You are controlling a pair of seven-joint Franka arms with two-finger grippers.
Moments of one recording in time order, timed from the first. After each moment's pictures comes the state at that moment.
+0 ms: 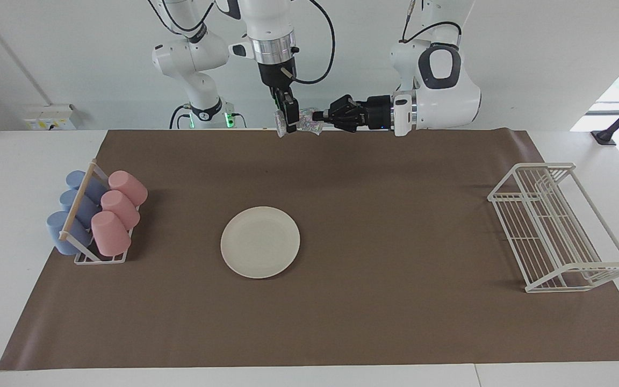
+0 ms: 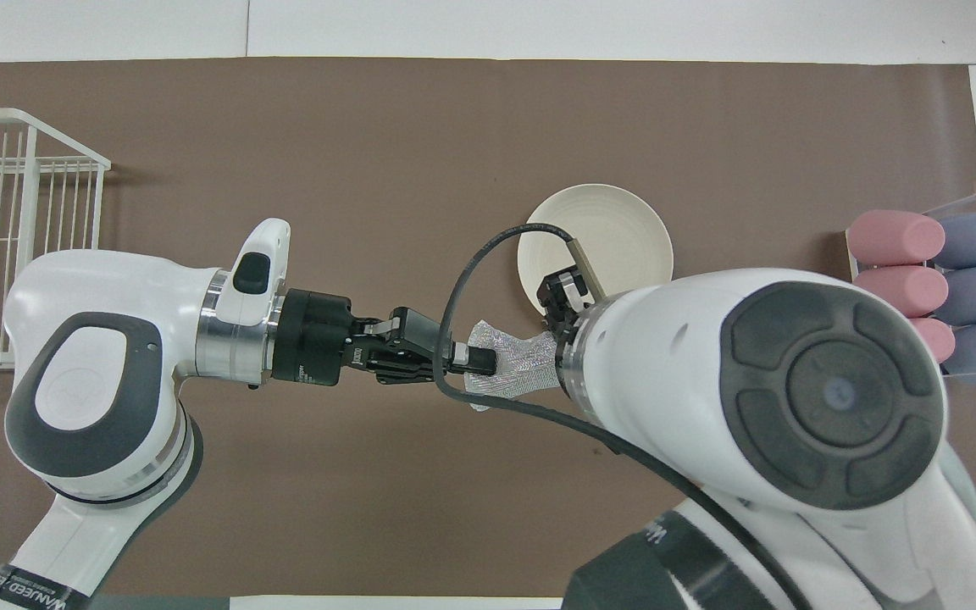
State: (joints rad) left arm -0.29 -0.10 -0.09 -2.11 -1.39 1.82 0.09; right arm 0.22 -0.07 0.28 -1.68 0.06 1.68 1.49
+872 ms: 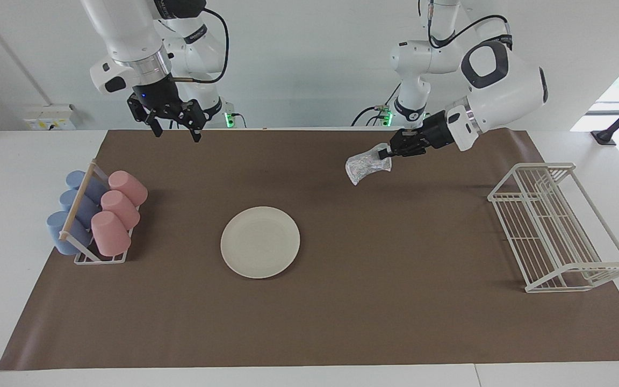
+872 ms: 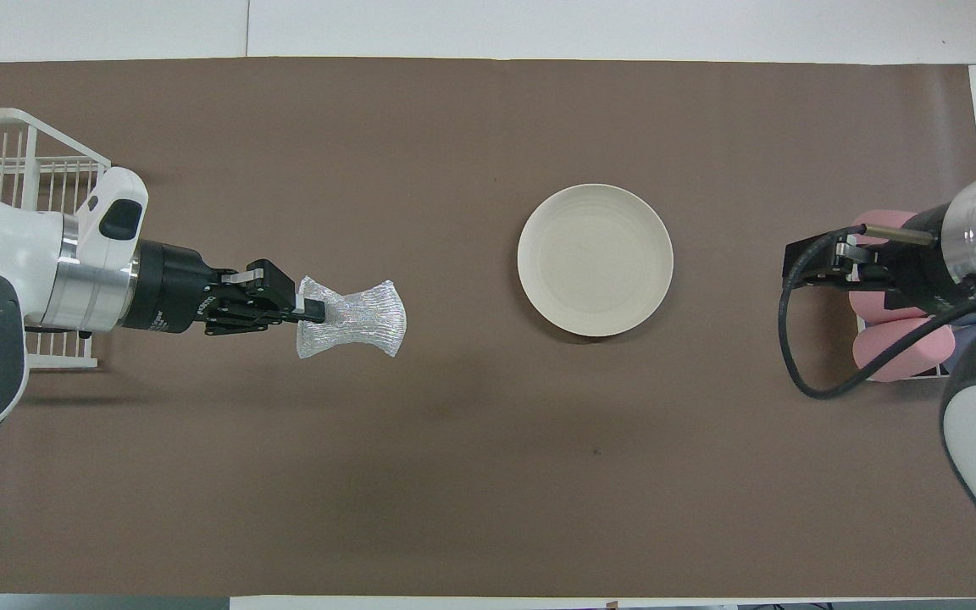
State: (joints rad) left arm -0.11 -0.08 -0.08 -1.98 -0.78 1.81 -0.13; right arm -0.13 -0.10 0.26 -1.68 0.06 1.59 0.32
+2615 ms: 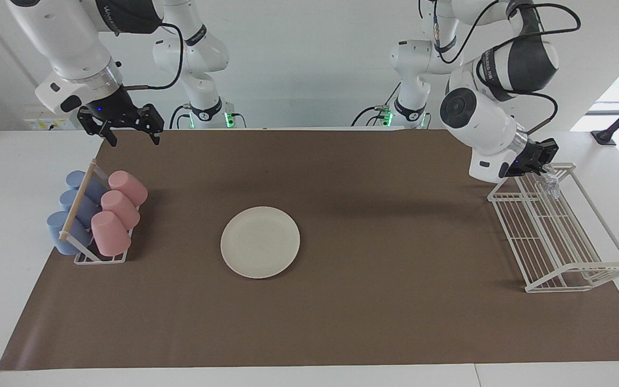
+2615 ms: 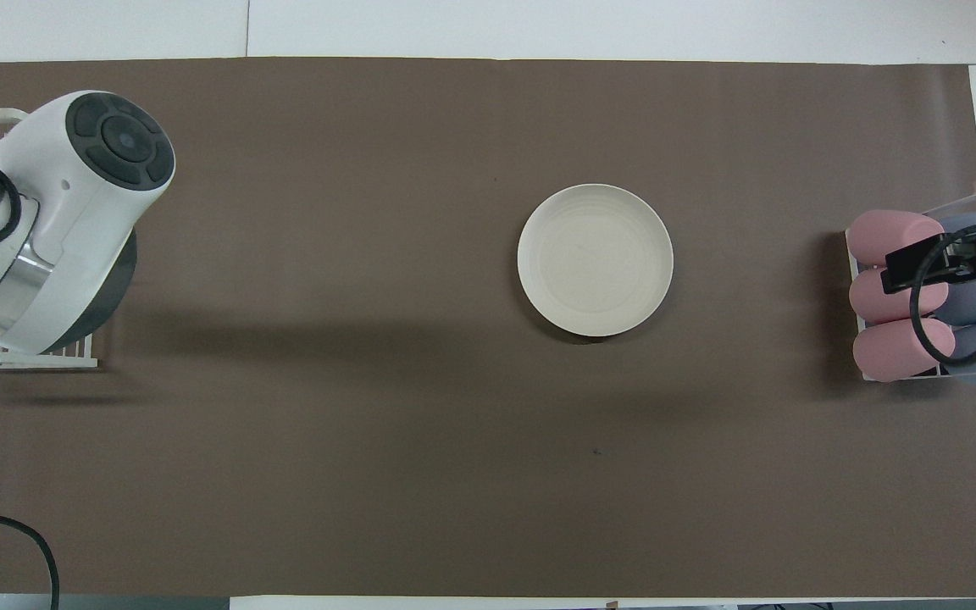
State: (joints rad) left arm -0.18 0.15 -0.10 -1.74 0.95 1.53 -0.39; right arm -0.02 -0.01 0.00 -1.58 -0.01 1.48 -0.03
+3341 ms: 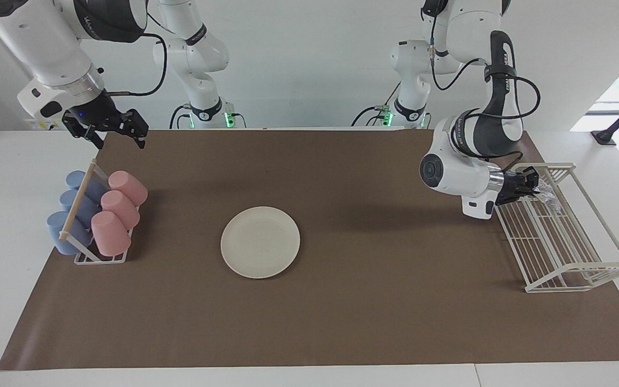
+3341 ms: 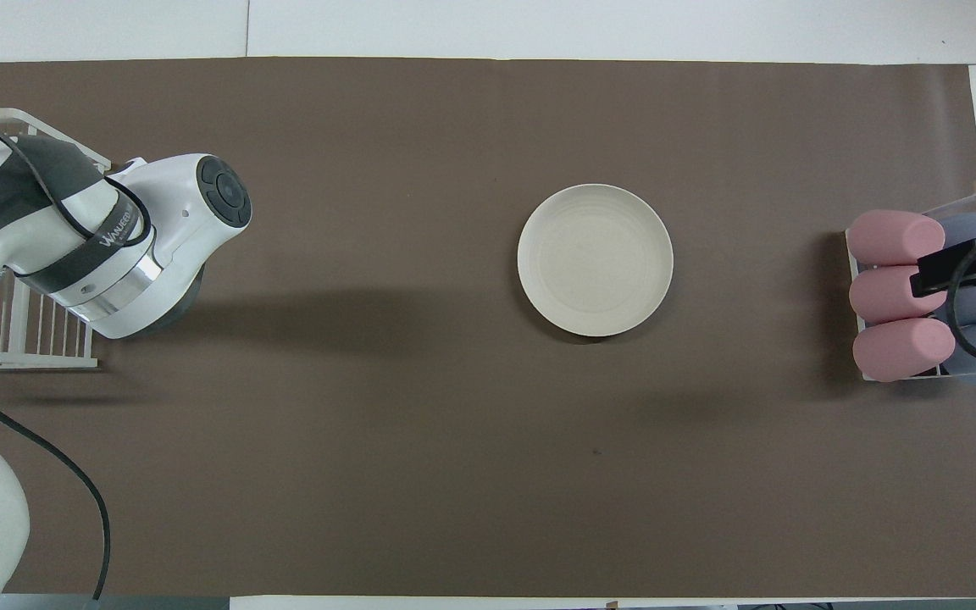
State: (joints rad) left arm -0.18 0.29 -0.10 -1.83 1.11 1.54 -0.68; right arm -0.02 -0.03 -0.05 -1.63 -0.01 1.51 -0.07
